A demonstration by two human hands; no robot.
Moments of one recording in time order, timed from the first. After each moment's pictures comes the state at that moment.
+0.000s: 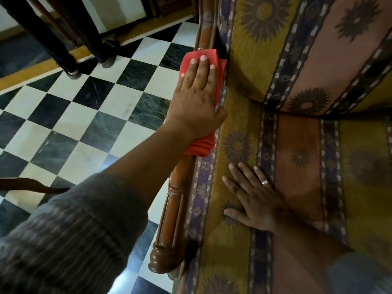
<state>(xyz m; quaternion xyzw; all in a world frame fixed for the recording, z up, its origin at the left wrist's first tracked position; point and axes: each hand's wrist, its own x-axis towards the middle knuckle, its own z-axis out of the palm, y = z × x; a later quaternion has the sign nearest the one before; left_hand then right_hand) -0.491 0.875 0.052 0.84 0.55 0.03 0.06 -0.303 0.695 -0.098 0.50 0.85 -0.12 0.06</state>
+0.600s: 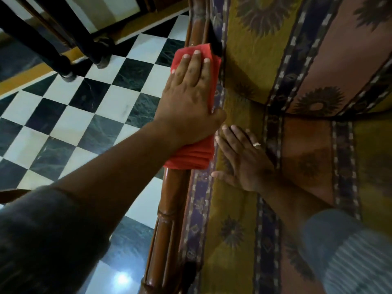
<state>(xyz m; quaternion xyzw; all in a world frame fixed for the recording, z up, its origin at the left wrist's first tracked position) -0.486 0.900 0.055 0.84 0.55 0.01 0.07 -0.313 0.813 -0.105 0.54 0.83 -0.10 -0.01</state>
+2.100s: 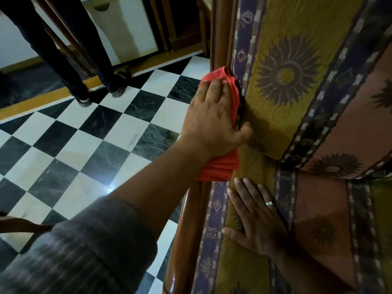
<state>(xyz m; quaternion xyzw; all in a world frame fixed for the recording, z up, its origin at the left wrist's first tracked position) -0.465 0.980 0.060 0.81 0.57 0.09 0.05 -0.313 0.812 -0.119 0.54 0.83 -0.08 -0.07</state>
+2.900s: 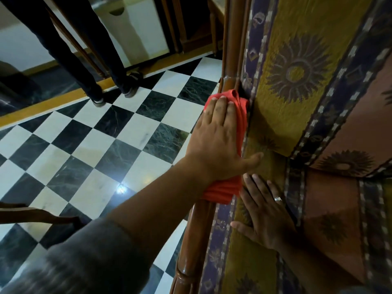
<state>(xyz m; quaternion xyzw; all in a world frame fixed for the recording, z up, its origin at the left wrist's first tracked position) -0.485 0.931 0.055 0.83 0.56 0.04 0.06 -0.314 0.814 -0.115 0.54 0.83 -0.10 -0.06</state>
